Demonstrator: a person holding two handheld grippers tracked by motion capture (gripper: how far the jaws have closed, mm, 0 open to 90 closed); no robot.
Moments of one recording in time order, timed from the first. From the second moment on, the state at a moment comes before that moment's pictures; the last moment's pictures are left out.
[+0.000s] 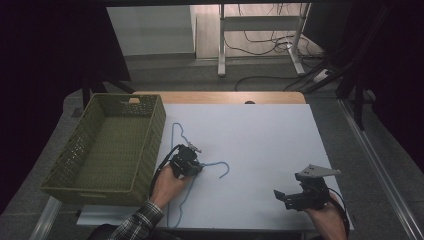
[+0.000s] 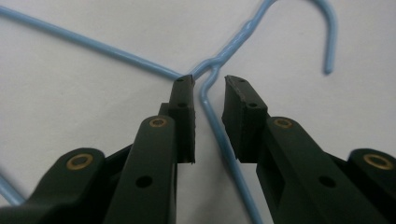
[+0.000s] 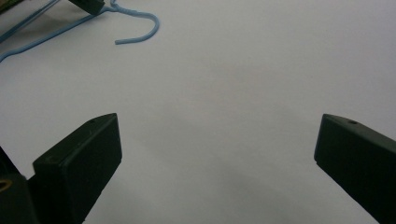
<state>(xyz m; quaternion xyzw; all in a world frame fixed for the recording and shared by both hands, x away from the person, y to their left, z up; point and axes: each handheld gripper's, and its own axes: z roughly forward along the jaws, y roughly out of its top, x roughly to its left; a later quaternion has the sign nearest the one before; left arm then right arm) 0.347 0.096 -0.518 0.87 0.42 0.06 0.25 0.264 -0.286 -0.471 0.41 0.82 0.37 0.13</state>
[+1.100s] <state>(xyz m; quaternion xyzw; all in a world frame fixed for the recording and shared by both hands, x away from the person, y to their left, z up) 0.340 0.111 -0.510 0.83 0.47 0.05 0.29 0.275 -0.243 -0.460 0.37 0.84 0.37 0.12</state>
